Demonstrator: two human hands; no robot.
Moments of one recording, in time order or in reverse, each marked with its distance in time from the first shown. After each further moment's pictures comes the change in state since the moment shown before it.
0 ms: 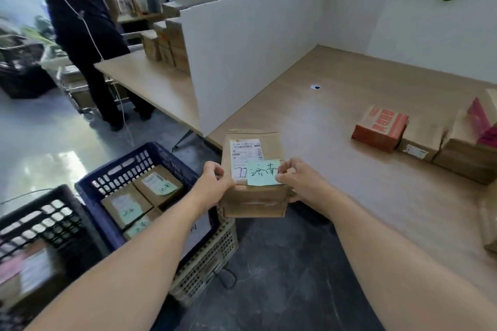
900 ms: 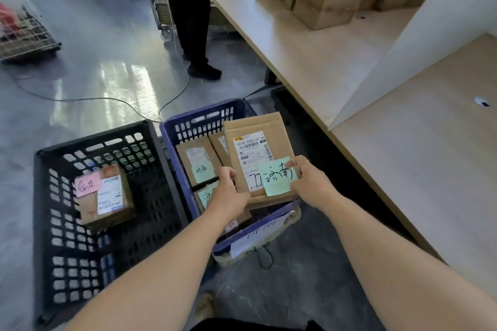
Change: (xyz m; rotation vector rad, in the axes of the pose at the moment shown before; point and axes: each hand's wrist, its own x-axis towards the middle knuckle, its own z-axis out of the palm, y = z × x) left_hand 0.071 -0.189 -0.171 -0.083 0.214 -0.310; right_hand 0.174 -0.069 0.269 -0.621 -0.226 -0.075
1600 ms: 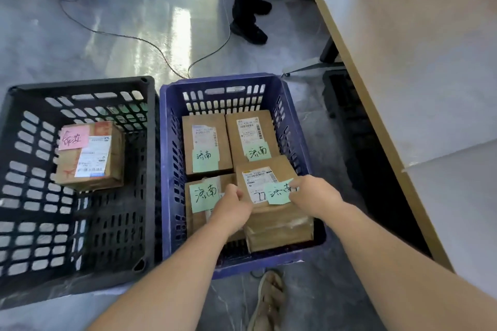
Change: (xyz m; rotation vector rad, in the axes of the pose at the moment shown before) left_hand 0.147 -0.059 0.080 -0.158 0.041 -0.438; right_hand 0.184 0.030 0.046 -0.531 -0.392 -0.059
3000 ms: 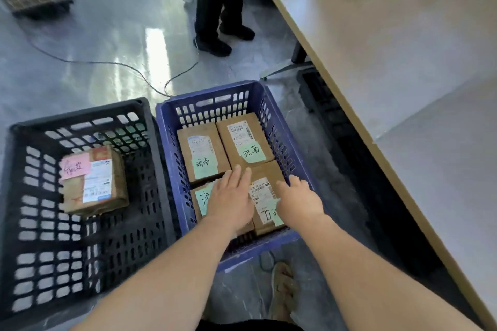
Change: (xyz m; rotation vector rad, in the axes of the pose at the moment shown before) left_hand -0.044 0.009 -0.038 0.838 0.079 0.512; right_hand -0.059 -0.038 0.045 -0.162 0.164 0.021
